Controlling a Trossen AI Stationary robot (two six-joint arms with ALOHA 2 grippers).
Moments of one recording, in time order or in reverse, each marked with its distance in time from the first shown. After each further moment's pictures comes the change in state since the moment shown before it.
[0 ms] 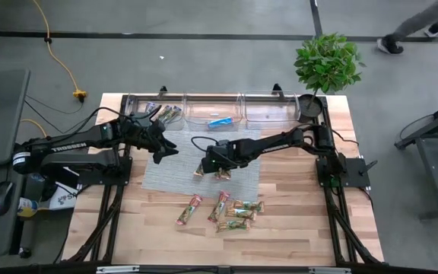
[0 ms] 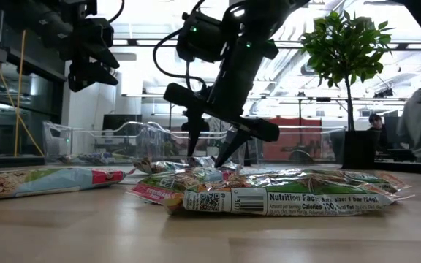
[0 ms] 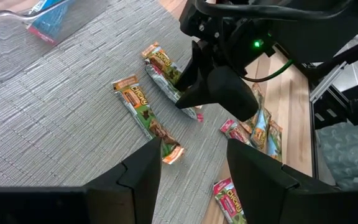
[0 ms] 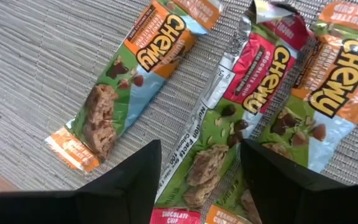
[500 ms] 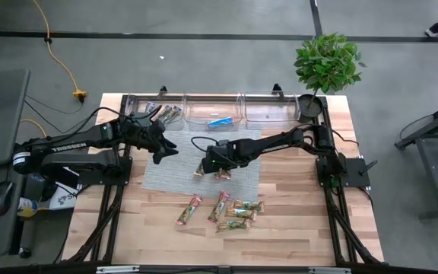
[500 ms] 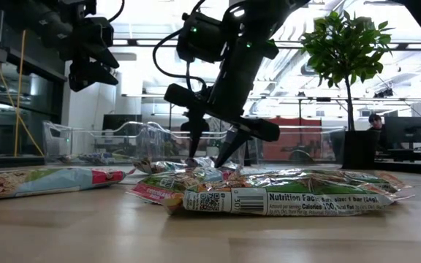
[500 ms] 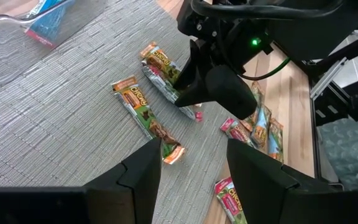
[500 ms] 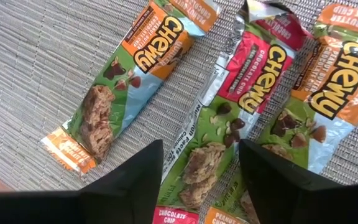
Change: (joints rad) left arm 0.000 0.000 0.000 0.000 0.003 0.023; right arm -0.002 0.000 0.000 -0.006 0.009 -0.011
